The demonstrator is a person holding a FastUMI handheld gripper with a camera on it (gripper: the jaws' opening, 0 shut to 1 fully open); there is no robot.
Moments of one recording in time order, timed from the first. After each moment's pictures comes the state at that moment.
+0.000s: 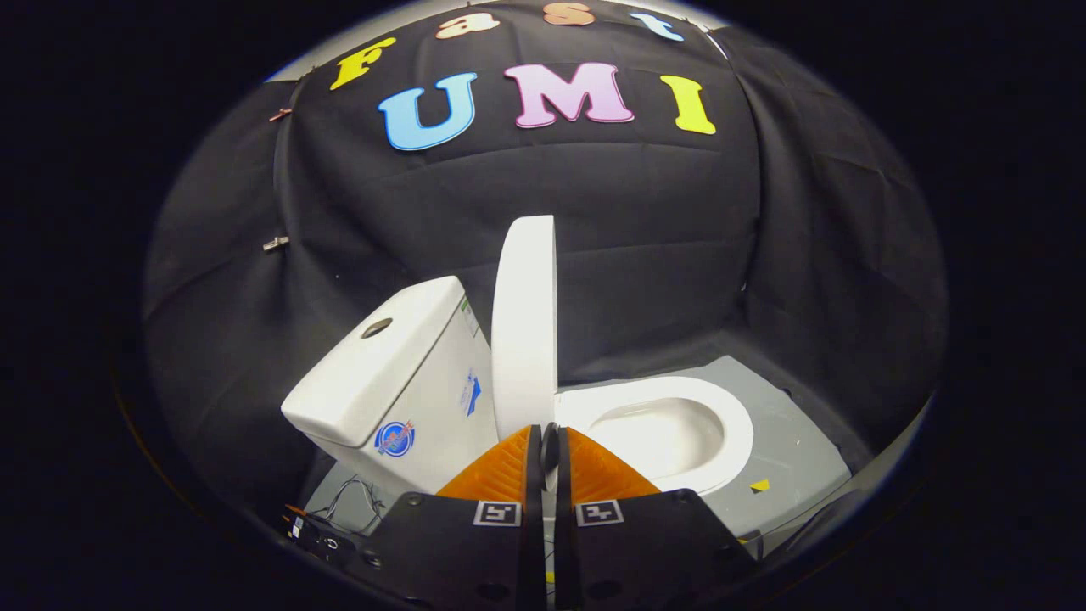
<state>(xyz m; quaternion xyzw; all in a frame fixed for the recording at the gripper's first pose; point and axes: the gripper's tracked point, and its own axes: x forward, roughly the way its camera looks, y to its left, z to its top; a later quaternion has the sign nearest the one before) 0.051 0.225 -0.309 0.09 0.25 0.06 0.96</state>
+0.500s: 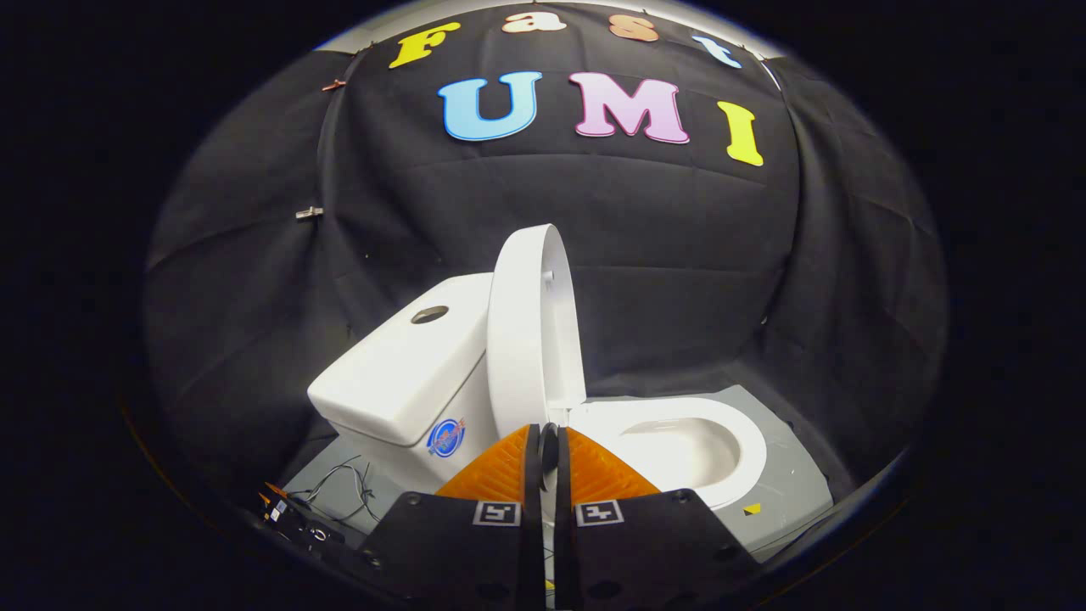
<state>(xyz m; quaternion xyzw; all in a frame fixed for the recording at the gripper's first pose) 0.045 0.291 -0.305 0.03 0.23 0.10 0.97</state>
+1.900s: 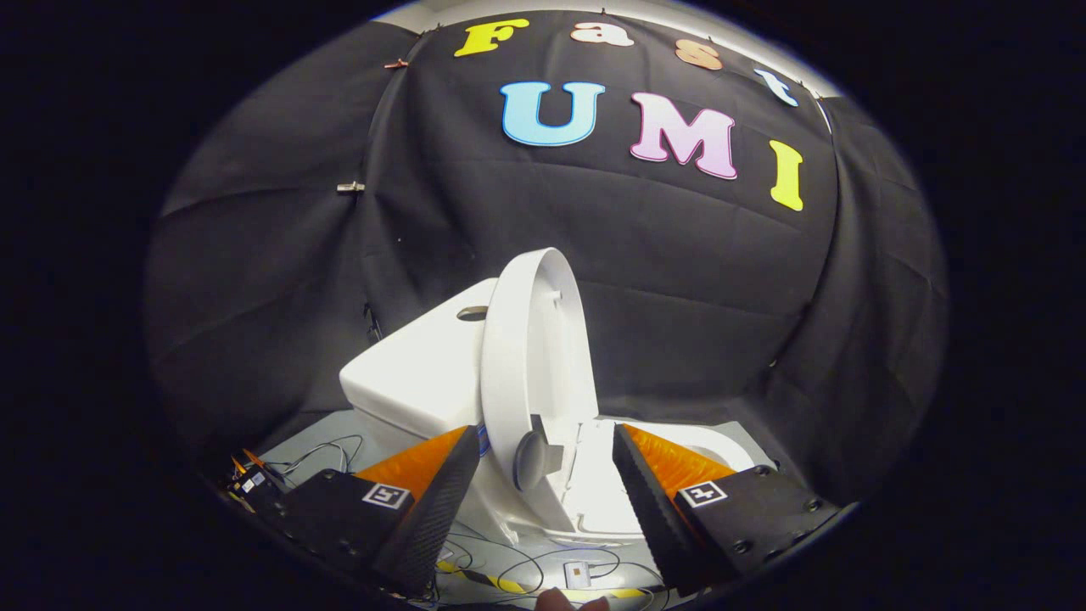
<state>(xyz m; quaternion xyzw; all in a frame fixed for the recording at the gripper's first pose) 0.037 0.311 -0.270 -0.03 0.19 0.13 0.97</state>
